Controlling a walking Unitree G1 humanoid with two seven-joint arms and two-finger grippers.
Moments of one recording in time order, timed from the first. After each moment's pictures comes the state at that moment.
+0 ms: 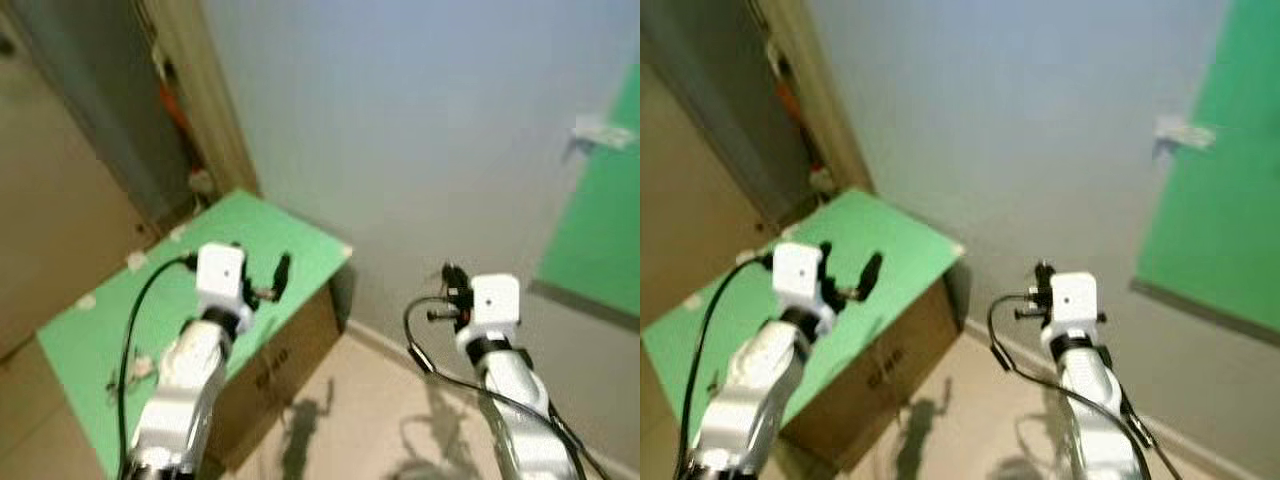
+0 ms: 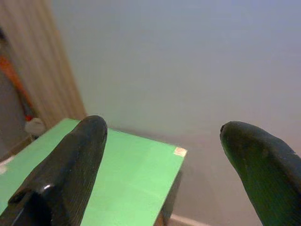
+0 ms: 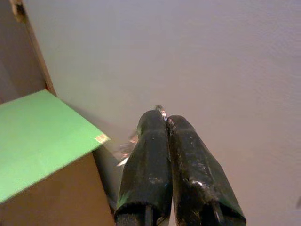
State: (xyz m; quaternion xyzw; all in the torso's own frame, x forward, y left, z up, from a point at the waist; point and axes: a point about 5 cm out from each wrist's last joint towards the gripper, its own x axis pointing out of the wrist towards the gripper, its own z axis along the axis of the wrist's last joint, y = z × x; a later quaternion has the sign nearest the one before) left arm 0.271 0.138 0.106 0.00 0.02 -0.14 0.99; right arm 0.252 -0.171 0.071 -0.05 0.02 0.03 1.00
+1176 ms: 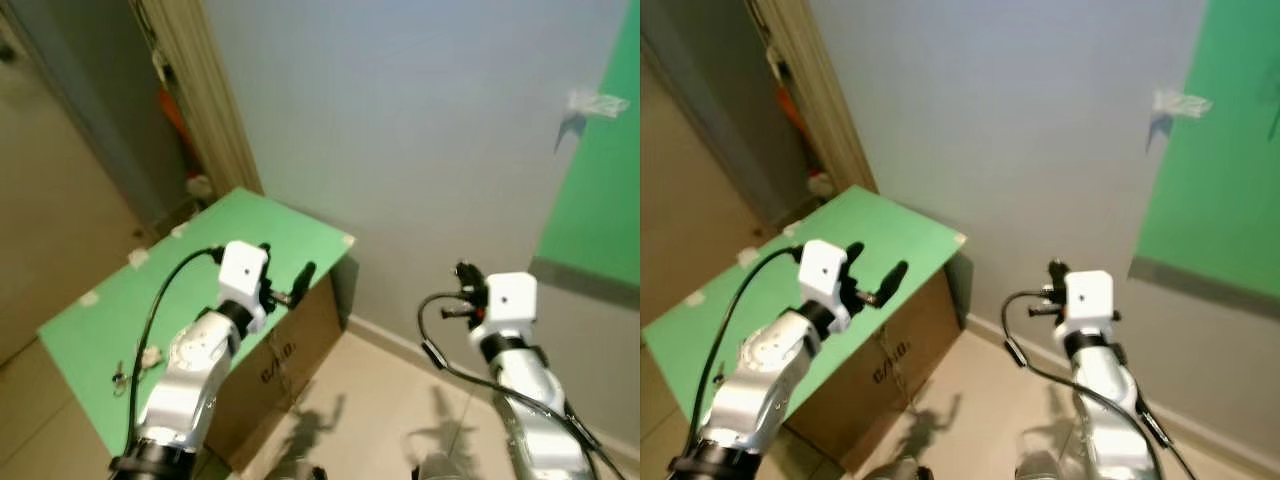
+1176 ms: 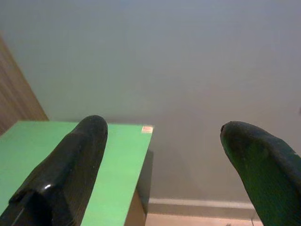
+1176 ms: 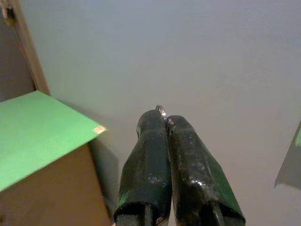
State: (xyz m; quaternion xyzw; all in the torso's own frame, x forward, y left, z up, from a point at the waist) left arm 0.276 0.135 0.092 0.01 0.05 -0.23 0.97; right arm 0.254 -0.177 0.072 -0.04 0.02 0.03 1.00
